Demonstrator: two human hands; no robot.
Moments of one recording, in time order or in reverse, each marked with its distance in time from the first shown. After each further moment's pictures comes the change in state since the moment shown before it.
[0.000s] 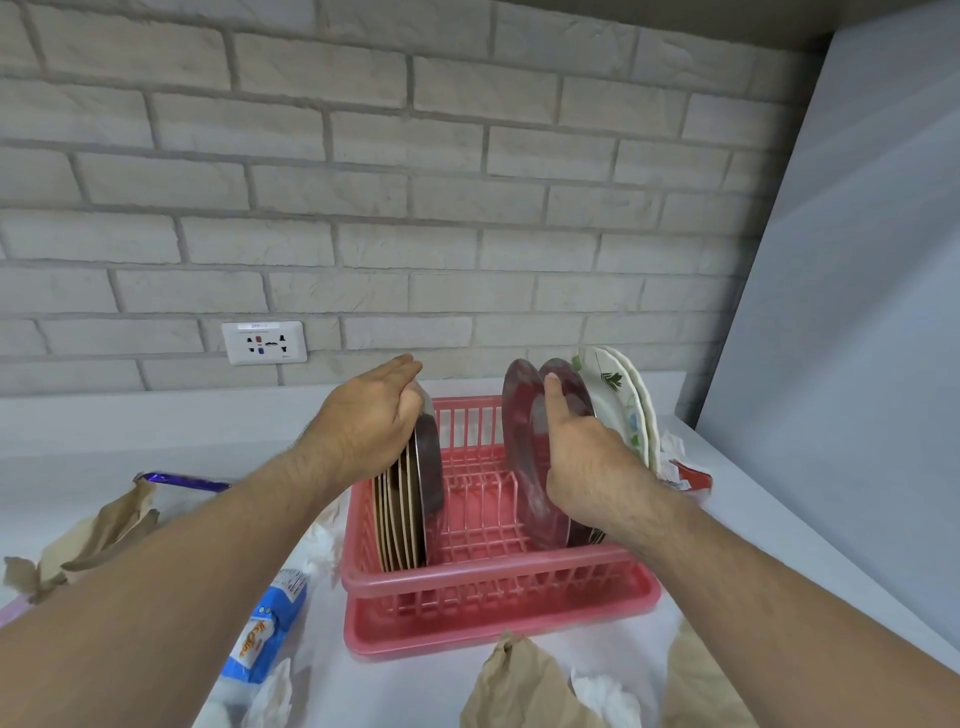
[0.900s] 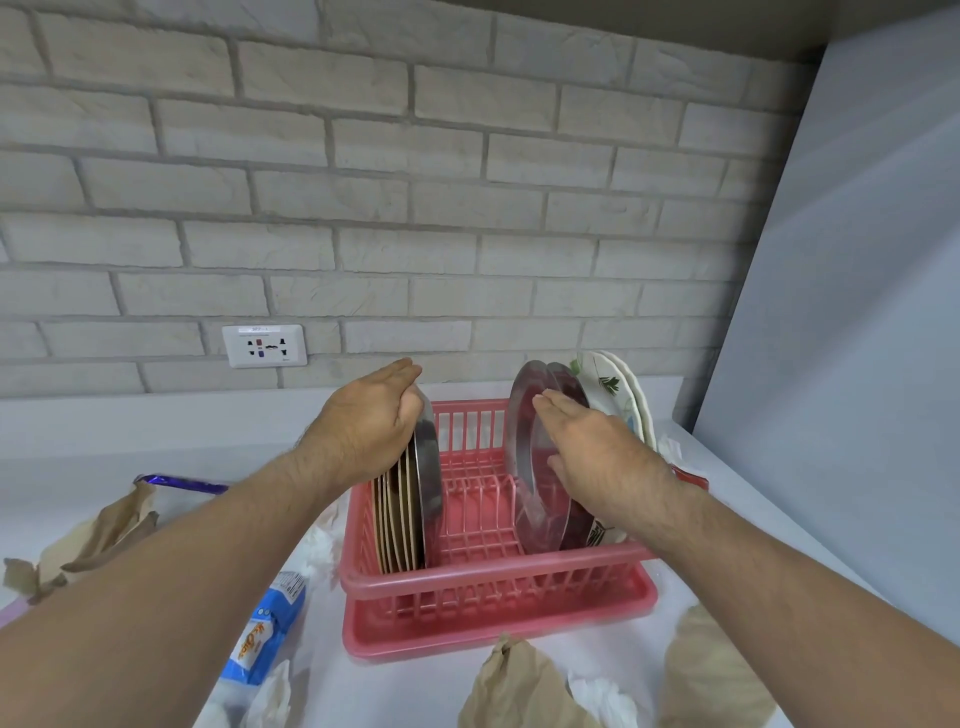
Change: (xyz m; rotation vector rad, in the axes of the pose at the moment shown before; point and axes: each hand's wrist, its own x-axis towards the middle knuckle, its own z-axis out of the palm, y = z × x) left_hand 0.000 0.001 -0.002 0.028 -0.008 0.008; right_hand 0.014 0.022 0.000 -0.352 0.159 -0.313
